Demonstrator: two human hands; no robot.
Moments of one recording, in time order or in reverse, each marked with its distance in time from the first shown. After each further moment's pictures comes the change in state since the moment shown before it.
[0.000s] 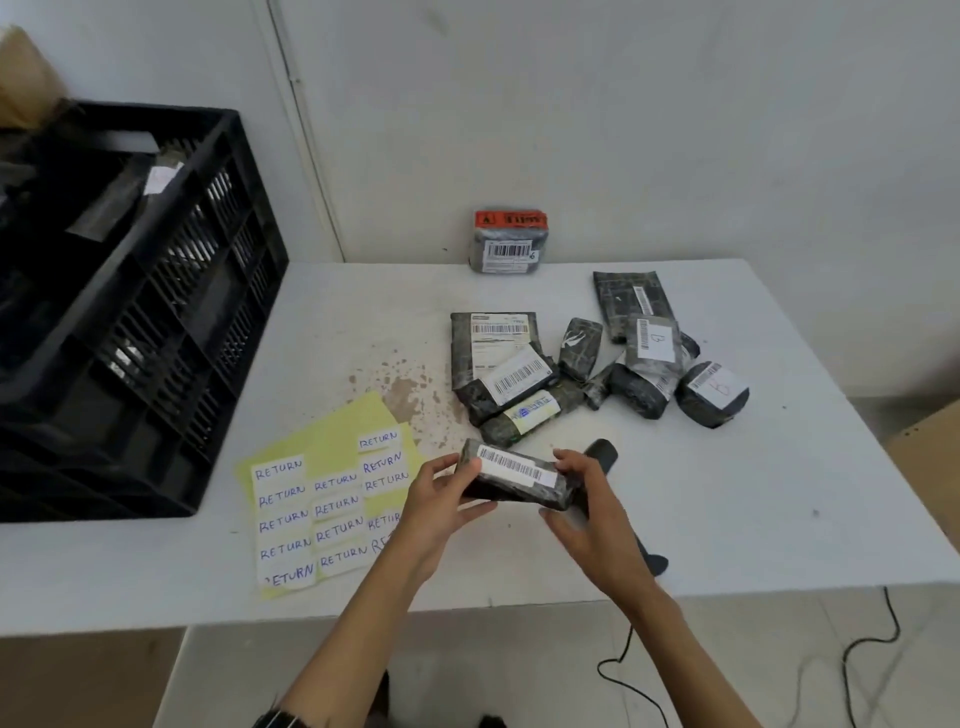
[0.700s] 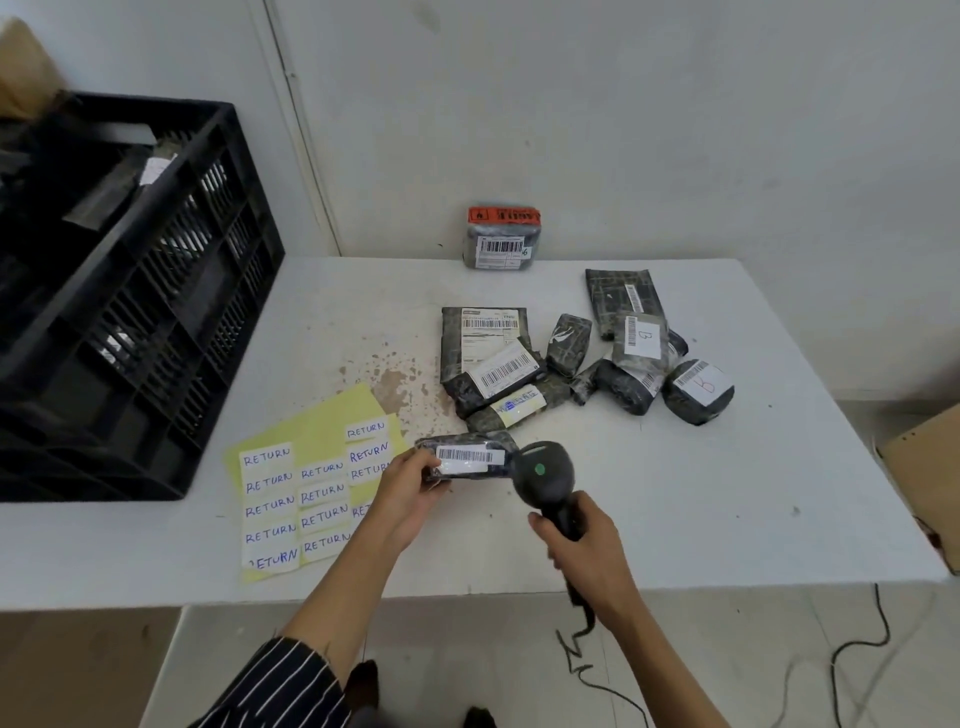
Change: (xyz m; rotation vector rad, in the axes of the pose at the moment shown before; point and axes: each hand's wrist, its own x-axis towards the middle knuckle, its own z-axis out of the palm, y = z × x) left_hand 0.030 -0.005 -0.006 -0.233 0.101 -0.085; right_hand -0.024 -0.024 -0.010 0.159 0.000 0.537
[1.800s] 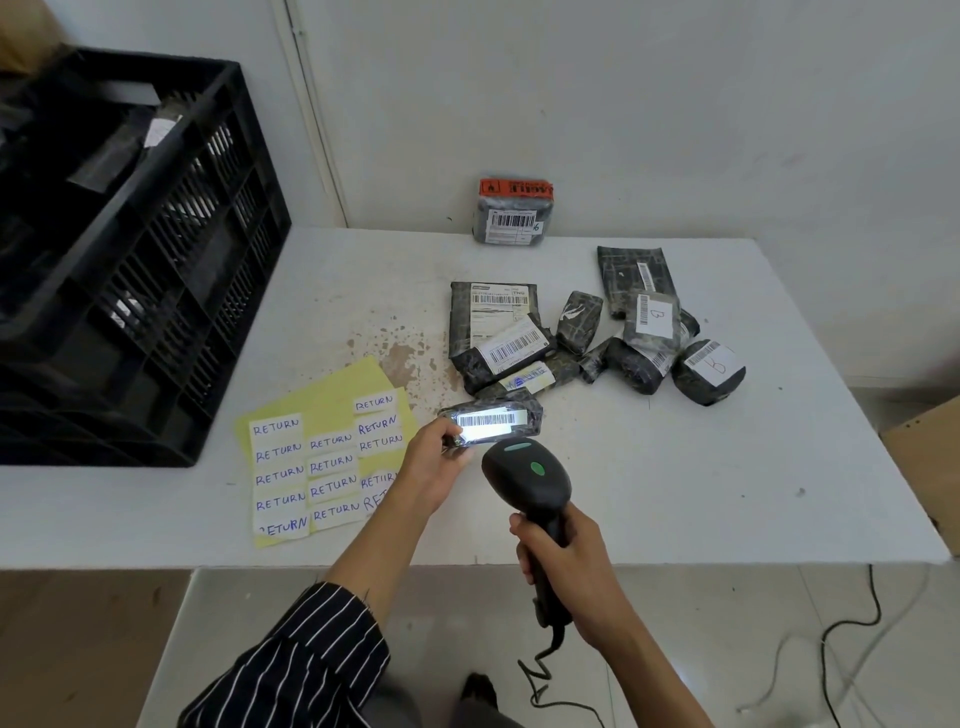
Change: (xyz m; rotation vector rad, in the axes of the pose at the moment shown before) left_hand 0.010 -0.011 0.012 -0.067 -0.044 -0.054; right_hand -0.044 -0.021 0.017 0.248 -0.235 -0.026
